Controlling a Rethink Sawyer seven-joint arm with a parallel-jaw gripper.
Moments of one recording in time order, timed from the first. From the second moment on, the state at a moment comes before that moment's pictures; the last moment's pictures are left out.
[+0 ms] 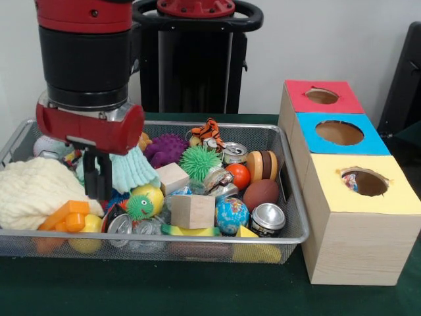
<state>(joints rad) -0.41 -0.48 0.03 1.11 -0.05 0.81 1.75</state>
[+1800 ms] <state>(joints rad) -0.63 -0.71 0.14 1.35 -0.16 0.80 1.75</state>
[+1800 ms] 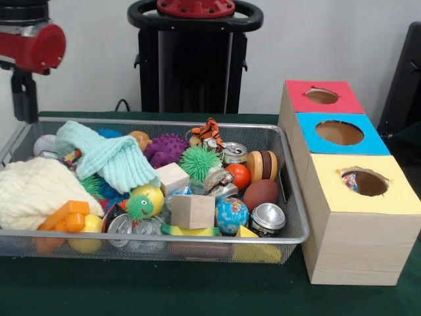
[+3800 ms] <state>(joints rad) -0.73 -0.54 0.26 1.52 -0.33 0.55 1.75</state>
